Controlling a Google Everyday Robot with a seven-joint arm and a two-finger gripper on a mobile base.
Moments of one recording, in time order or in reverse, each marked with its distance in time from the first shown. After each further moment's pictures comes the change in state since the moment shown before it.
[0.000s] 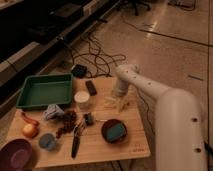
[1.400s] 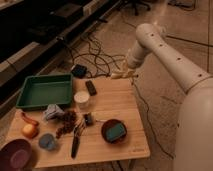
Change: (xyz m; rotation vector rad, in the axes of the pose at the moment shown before) arm -0.013 -0.015 -0.254 0.191 -0.073 -0.003
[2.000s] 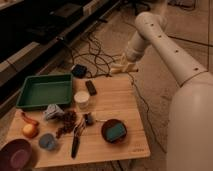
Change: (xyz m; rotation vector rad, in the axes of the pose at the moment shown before) arm -0.003 -0.010 -0.001 -0.039 -0.009 -0.005
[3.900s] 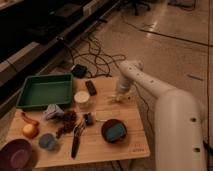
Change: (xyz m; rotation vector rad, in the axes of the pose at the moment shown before) arm 0.053 0.047 0.229 -0.113 0.081 0.014
